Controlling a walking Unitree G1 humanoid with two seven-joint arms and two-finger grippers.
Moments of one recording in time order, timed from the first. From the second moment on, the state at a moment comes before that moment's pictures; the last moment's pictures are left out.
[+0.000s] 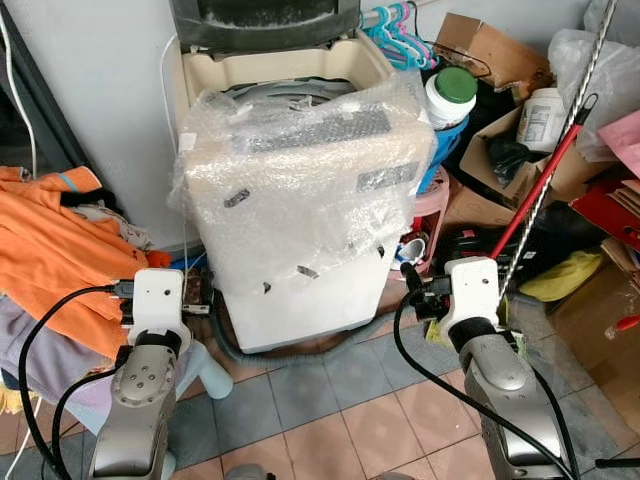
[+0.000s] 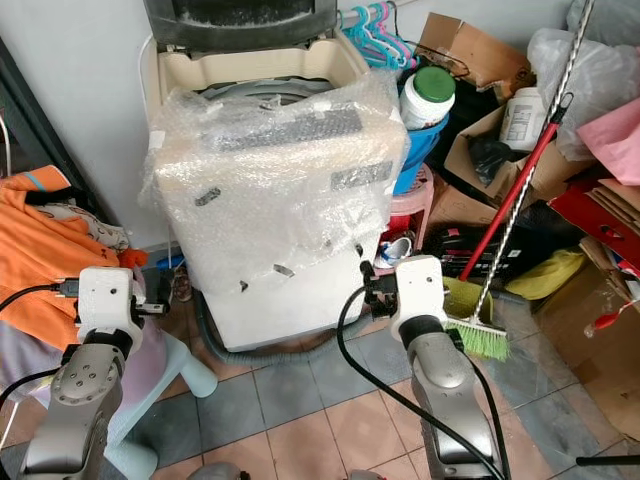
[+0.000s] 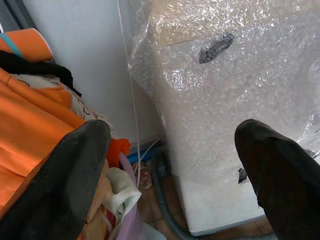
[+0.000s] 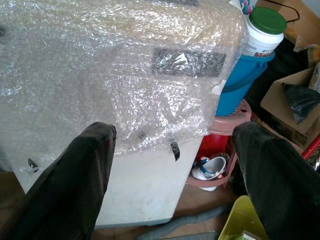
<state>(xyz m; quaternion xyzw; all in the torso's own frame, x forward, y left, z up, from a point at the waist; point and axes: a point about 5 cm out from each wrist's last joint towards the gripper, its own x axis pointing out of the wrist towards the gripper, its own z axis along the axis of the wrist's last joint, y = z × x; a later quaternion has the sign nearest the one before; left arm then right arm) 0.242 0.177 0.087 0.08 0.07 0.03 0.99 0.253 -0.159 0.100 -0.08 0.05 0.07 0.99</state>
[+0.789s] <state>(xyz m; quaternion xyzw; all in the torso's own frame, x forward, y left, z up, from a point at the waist) 0.249 0.177 0.090 0.07 0.07 0.02 0.99 0.258 -0.159 0.108 -0.05 0.04 0.09 0.99</state>
